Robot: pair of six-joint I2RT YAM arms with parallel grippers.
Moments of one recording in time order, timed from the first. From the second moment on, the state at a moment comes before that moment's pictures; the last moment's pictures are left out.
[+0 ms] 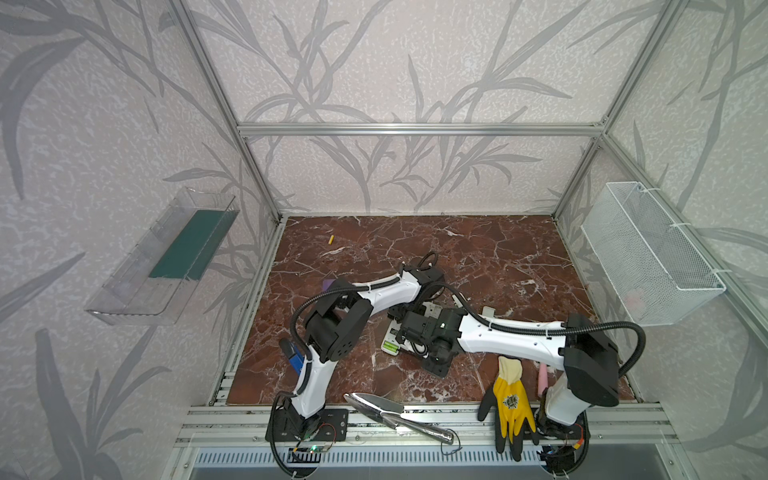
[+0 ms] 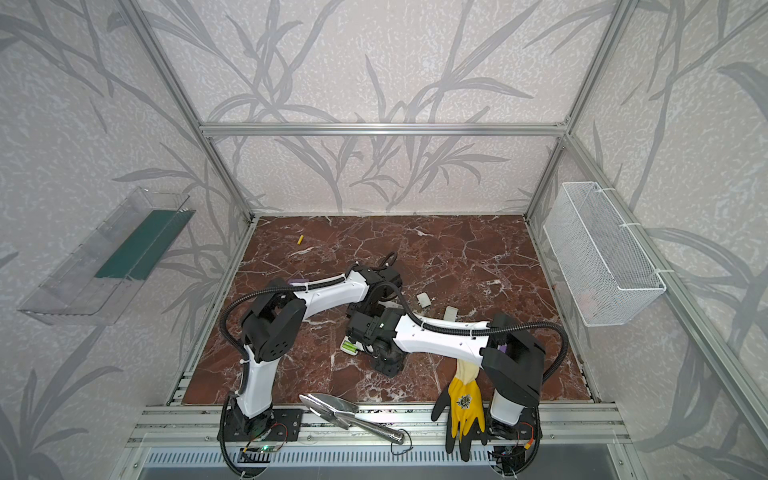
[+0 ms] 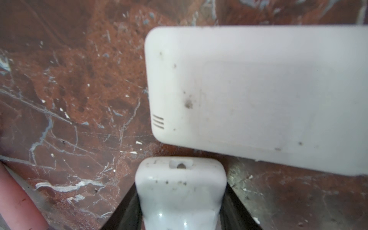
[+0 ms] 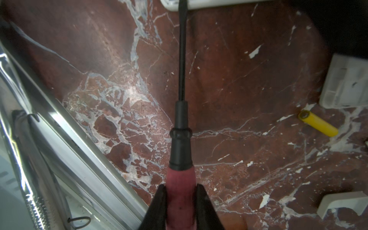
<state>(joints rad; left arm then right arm) -0.80 2.08 1.48 -1.04 -0.18 -0.49 1.14 1.68 1.17 -0.96 0.04 0.06</state>
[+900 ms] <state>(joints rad) -0.80 2.09 1.48 -1.04 -0.16 -0.49 1.15 1.52 0.85 -0.51 0.05 0.20</state>
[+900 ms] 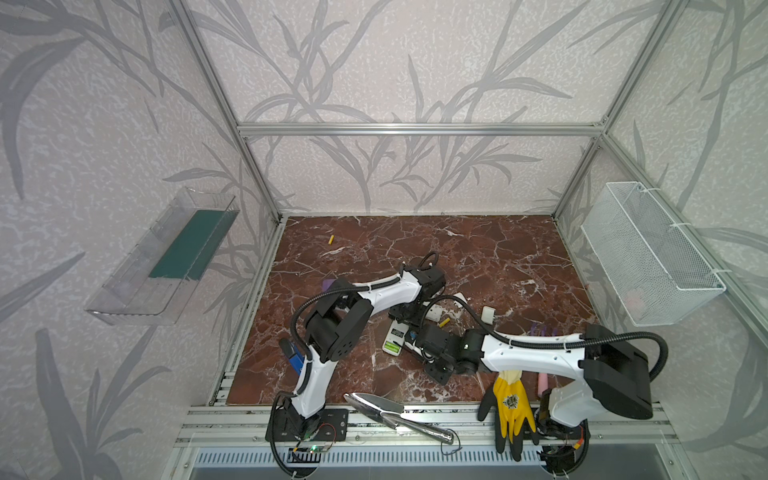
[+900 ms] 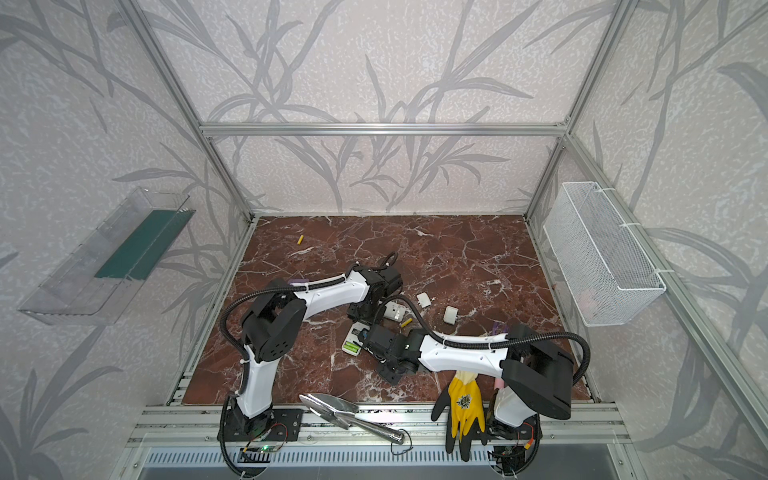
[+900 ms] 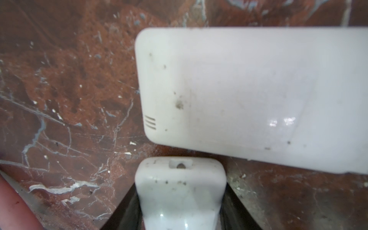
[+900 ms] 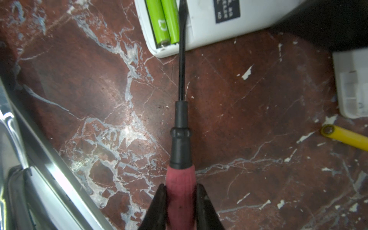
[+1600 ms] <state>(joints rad) -0.80 2.09 1.48 -1.04 -0.16 -0.50 1.15 1.44 0.96 -0.69 0.06 0.14</state>
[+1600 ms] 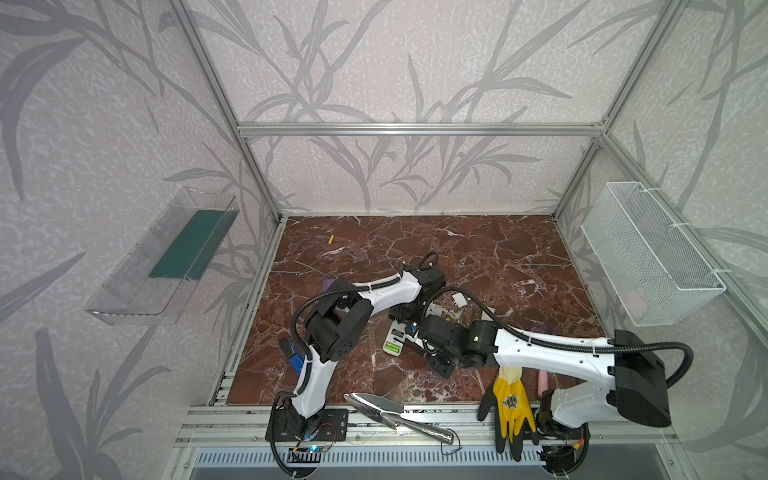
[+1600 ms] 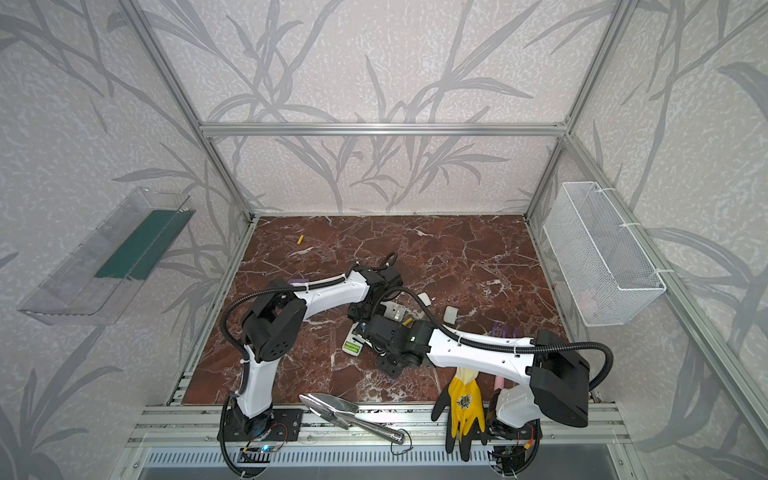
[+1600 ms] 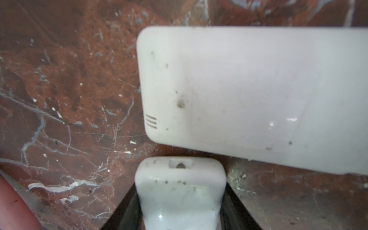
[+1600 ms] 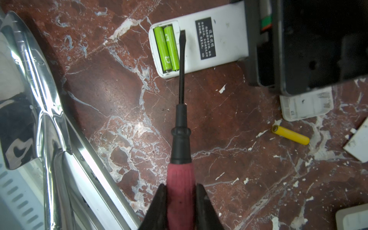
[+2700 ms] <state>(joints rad) -0.80 2.09 1.49 -1.04 -0.16 -0.50 1.15 1.50 1.00 -0.79 -0.02 0.14</state>
